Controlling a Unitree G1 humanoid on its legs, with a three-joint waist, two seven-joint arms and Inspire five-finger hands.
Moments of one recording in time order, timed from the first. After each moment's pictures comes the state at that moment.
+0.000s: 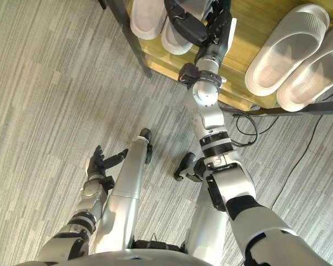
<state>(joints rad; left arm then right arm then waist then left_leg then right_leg) -0.27 0.09 0.12 0.90 -0.23 -0.20 0.24 -0.97 -0.15 0.10 0.46 0.44 -0.20 -0.47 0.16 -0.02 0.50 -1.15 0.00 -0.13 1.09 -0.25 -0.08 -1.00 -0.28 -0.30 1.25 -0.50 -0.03</state>
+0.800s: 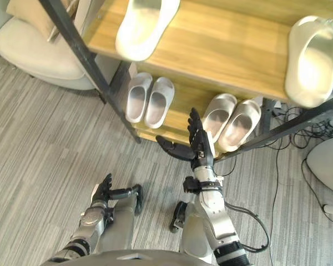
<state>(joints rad) -0.06 0.14 -0.07 0.95 -0.15 -0.19 0.16 0.09 -0.15 0.26 -0.03 0.19 -0.20 -0.18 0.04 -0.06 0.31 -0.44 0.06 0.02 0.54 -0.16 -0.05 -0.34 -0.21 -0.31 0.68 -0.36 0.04</state>
